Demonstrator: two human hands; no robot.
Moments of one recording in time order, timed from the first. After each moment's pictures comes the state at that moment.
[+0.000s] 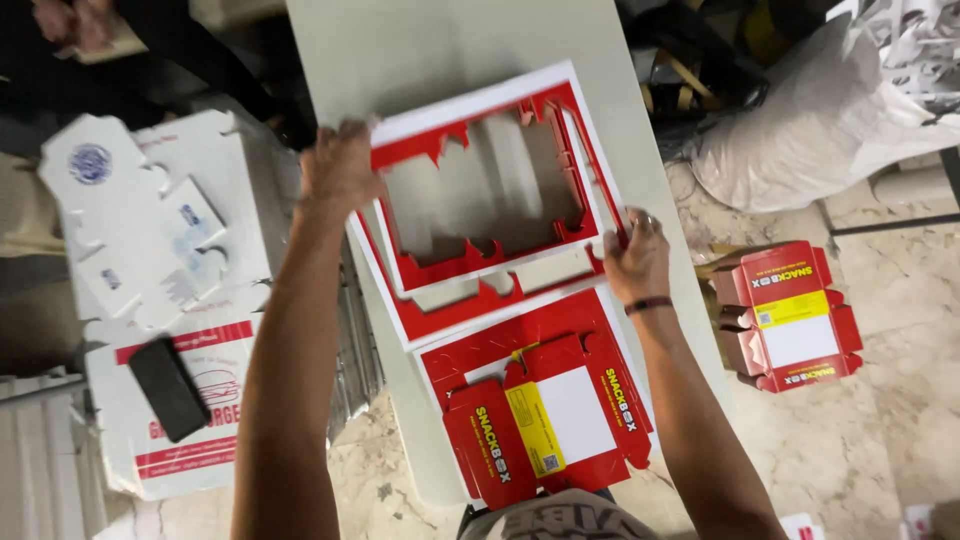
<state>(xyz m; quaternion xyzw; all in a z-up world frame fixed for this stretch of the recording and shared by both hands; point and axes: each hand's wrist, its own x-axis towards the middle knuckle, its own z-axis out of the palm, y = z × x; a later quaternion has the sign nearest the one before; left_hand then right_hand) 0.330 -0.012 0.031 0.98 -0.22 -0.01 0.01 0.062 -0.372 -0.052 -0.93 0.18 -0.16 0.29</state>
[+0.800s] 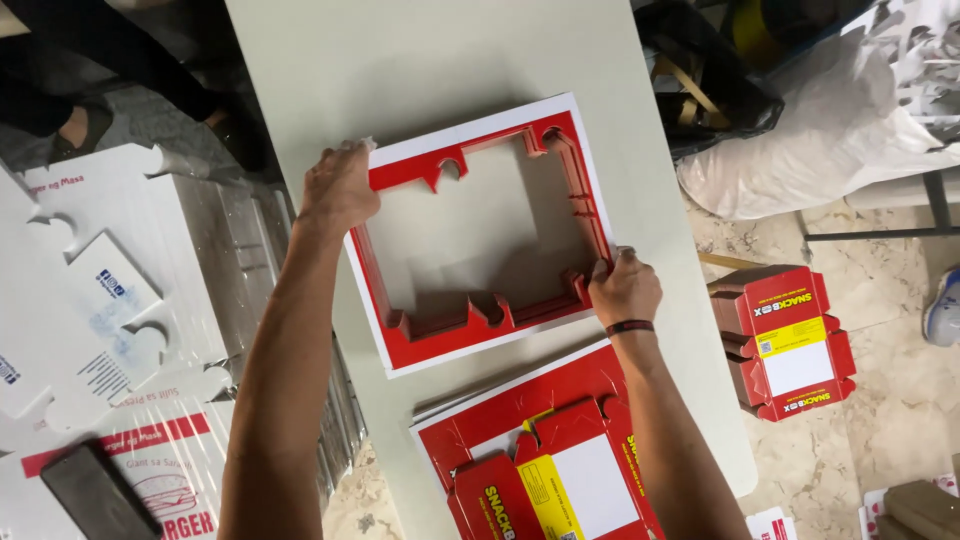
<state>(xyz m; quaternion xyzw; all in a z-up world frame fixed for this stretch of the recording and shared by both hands) 0.438 -0.024 -0.088 0.96 -0.22 -0.19 0.07 0.142 -0.364 -0.146 -0.91 0.39 0.09 0.15</state>
